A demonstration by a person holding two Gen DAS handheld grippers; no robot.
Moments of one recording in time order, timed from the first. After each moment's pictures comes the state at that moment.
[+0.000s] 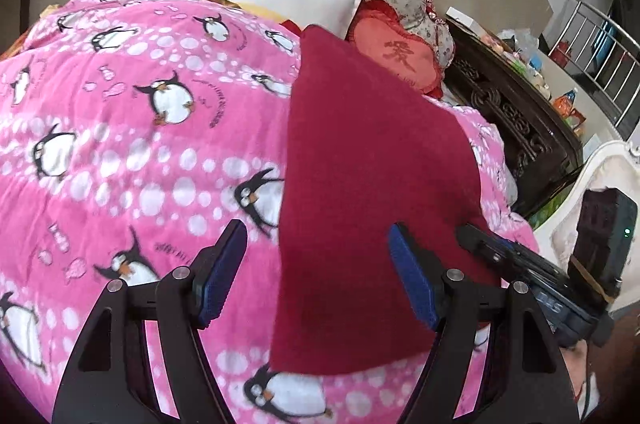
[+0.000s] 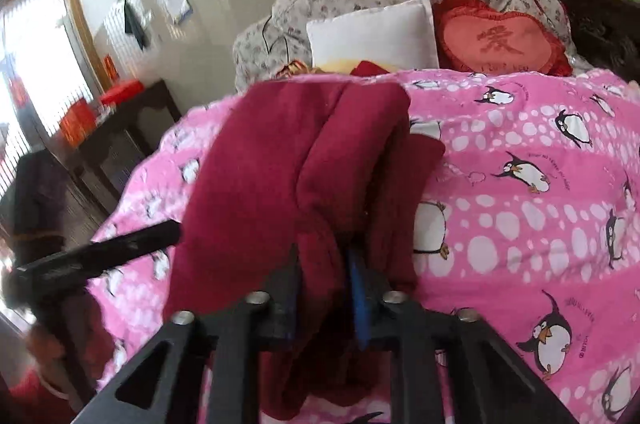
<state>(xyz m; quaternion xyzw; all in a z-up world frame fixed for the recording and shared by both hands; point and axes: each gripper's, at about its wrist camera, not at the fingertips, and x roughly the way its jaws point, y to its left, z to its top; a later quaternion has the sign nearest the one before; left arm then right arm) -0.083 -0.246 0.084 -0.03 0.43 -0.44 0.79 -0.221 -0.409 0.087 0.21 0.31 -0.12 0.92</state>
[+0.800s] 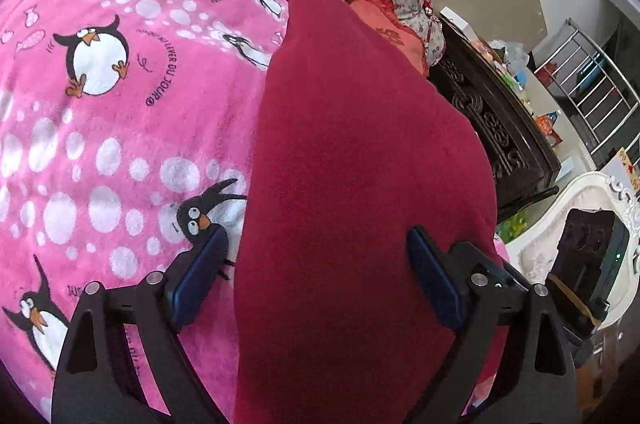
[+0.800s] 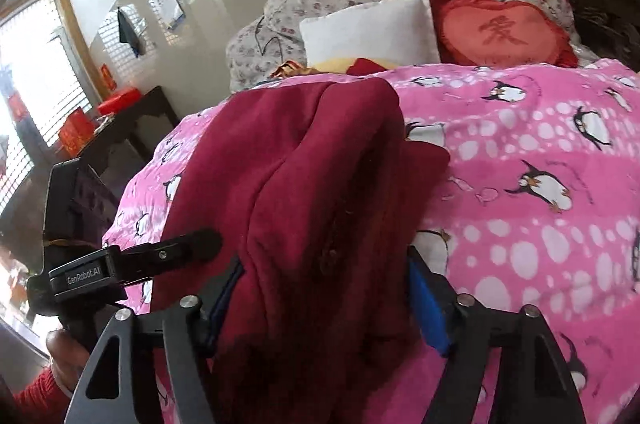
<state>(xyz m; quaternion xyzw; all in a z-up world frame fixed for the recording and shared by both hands) -0.051 -0.287 0.049 -0.08 0.48 -0.47 0.73 -0.189 -0.433 0.071 0.22 0.31 -0.11 0.92</state>
